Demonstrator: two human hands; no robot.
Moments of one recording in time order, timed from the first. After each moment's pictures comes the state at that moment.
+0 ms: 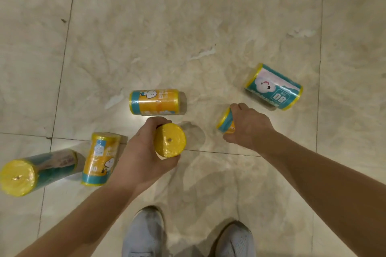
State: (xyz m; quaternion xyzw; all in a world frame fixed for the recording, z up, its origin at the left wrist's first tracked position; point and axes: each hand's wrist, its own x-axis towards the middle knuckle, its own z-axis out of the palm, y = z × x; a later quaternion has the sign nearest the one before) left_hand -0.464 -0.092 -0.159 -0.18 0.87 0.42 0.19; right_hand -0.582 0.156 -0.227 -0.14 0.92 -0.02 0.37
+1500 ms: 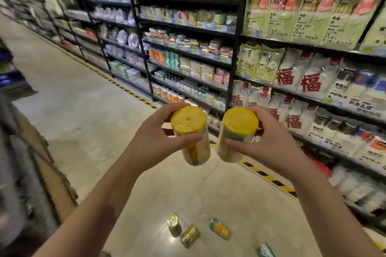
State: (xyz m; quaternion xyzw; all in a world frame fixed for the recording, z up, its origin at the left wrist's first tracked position) left_hand -0.302 -0.154 0.779 -0.17 0.82 0.48 -0.27; right_hand -0.480 0.043 0.774 -0.44 0.77 -0.45 0.07
